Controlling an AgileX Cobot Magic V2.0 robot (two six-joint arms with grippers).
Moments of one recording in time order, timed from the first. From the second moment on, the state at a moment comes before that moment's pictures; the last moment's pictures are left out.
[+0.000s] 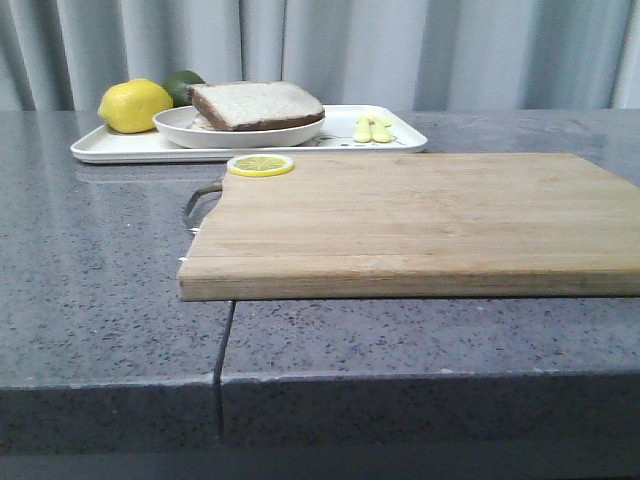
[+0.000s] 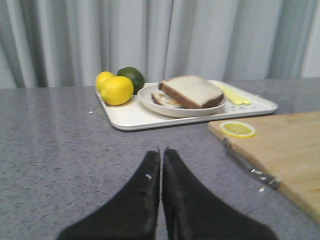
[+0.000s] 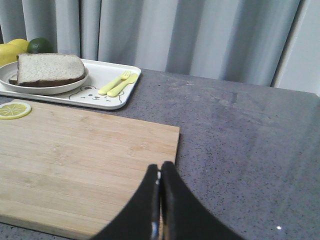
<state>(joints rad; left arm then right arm) -0.26 0.14 -0.11 -0.12 0.06 0.03 0.22 0.14 -0.37 -0.08 0.41 0.02</state>
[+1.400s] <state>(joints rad) -0.02 -0.01 0.00 0.03 0.17 -0.09 0.22 0.14 -0.37 -0.08 0.41 0.02</state>
